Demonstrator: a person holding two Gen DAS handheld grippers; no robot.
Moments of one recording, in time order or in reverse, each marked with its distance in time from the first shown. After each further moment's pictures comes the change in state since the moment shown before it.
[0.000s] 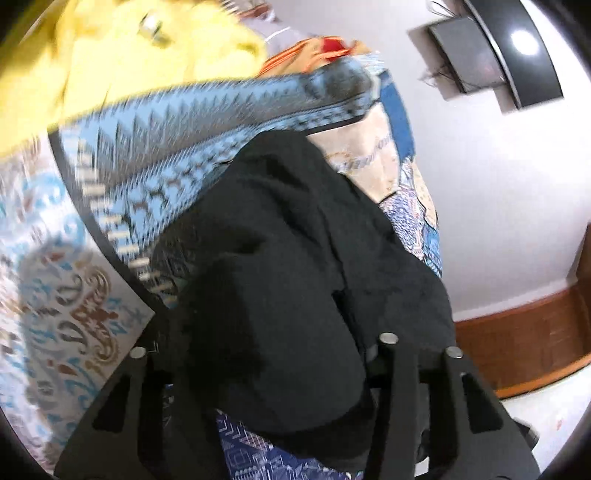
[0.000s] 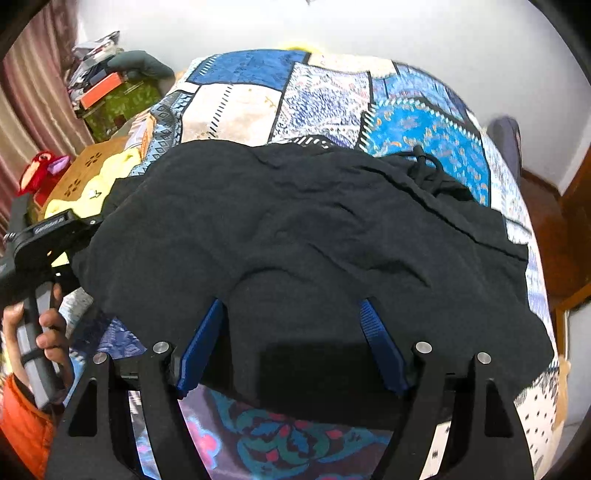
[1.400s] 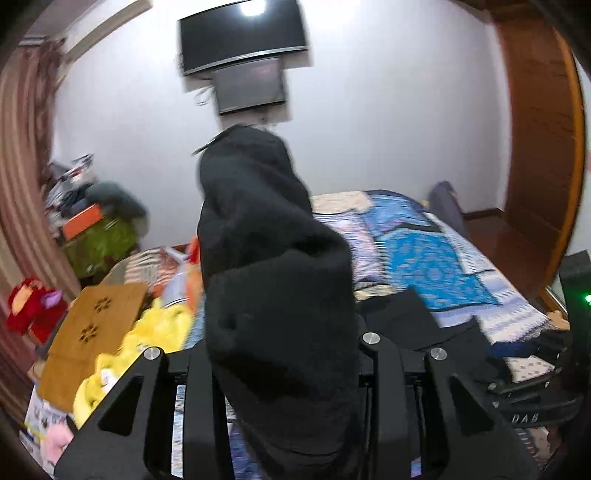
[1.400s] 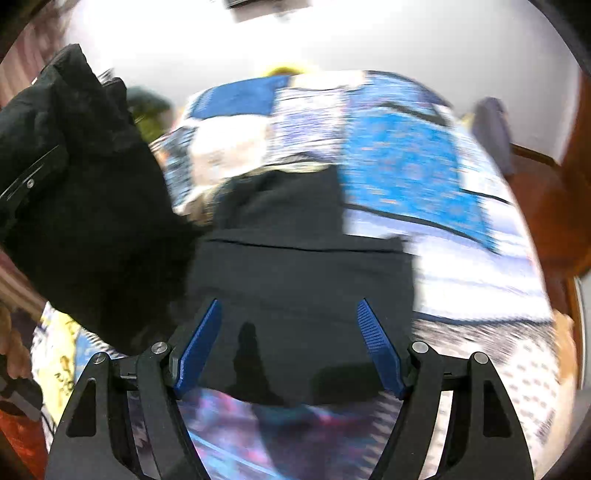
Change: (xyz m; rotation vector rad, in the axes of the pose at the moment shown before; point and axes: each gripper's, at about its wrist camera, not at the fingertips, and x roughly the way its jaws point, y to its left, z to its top) left arm -0.095 -0.233 -0.116 1.072 -0.362 0.280; right arm -0.054 -0.045 -0.028 0.125 -0.085 0.032
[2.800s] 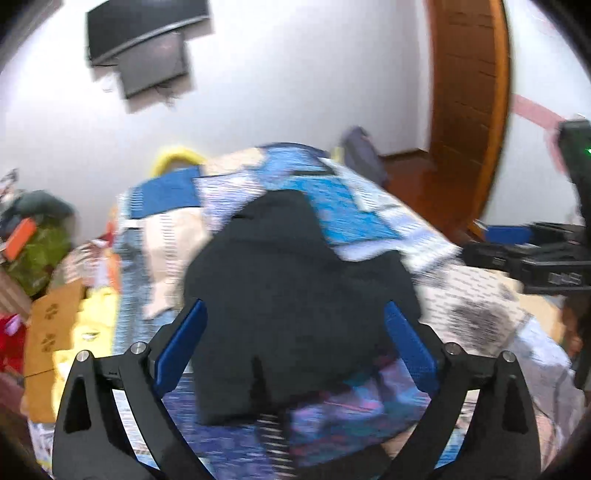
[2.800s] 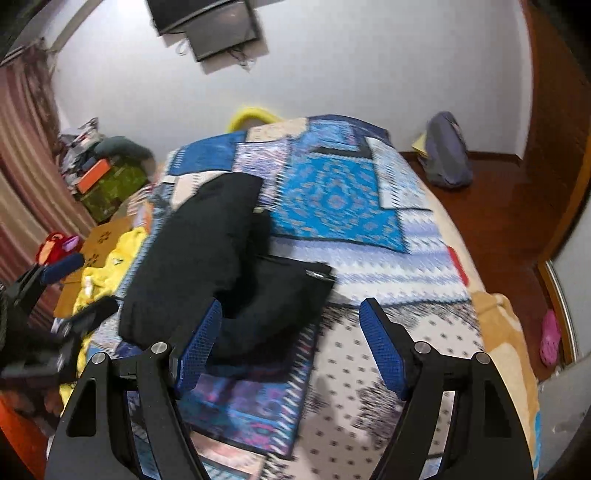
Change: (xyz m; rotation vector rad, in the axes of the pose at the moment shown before) left arm -0.036 -0.069 -0.010 0.139 0.182 -0.220; right arm -0.111 -0.035 -0.015 0.058 -0.154 -0.005
